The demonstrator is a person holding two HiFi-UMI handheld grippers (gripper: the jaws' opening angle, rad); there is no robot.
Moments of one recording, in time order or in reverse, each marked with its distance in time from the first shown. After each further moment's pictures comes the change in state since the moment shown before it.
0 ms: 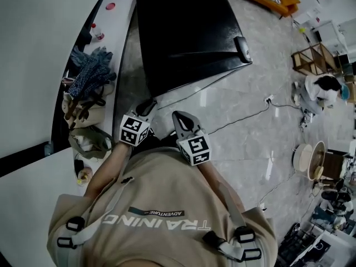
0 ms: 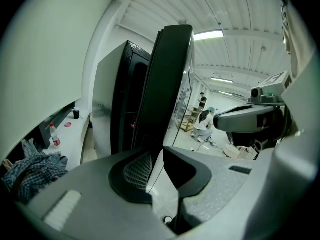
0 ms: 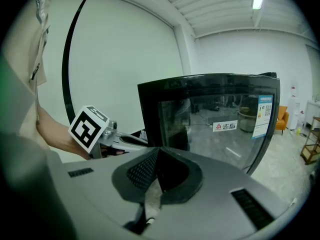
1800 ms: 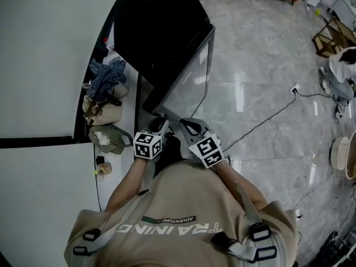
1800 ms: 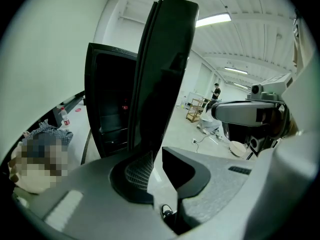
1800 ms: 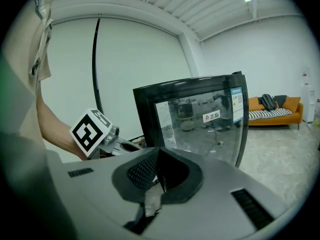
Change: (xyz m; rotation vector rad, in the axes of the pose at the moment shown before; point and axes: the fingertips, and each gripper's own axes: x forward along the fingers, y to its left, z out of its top) left arm -0.012 -0.172 -0.071 -0.076 0.126 0.156; right arm -0.151 -0.014 -0.077 0.005 -0.064 0.212
